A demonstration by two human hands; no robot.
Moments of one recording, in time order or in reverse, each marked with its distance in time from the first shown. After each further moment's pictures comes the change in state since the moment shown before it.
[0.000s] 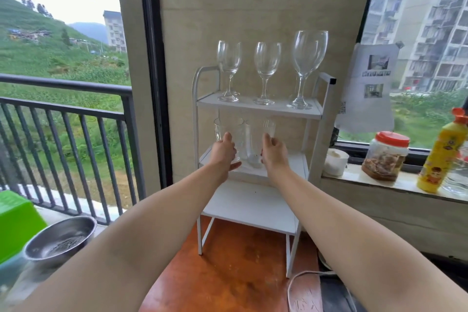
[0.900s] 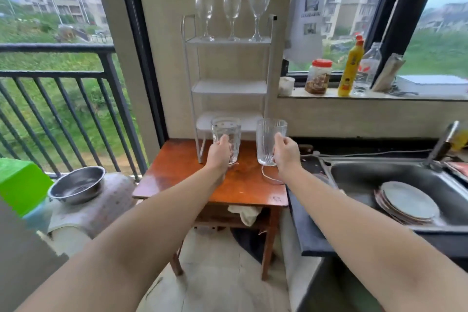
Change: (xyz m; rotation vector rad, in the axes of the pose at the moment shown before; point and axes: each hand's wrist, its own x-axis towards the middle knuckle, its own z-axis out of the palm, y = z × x) left_hand -0.276 -0.097 -0.100 0.136 -0.207 -0.088; right_hand -0.310 0.046 -0.112 0.022 0.205 0.169
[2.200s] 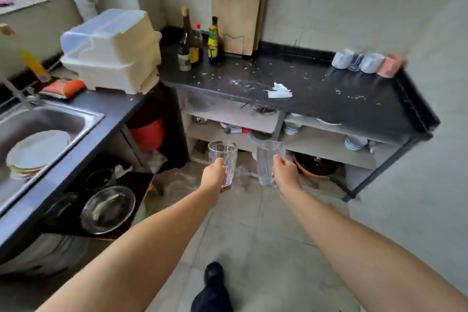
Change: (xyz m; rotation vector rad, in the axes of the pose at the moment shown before) left_hand -0.546 -0.305 0.553 0.550 -1.136 -0.426; right_hand -0.433 0.207 -0.750 -0.064 1.283 0.675
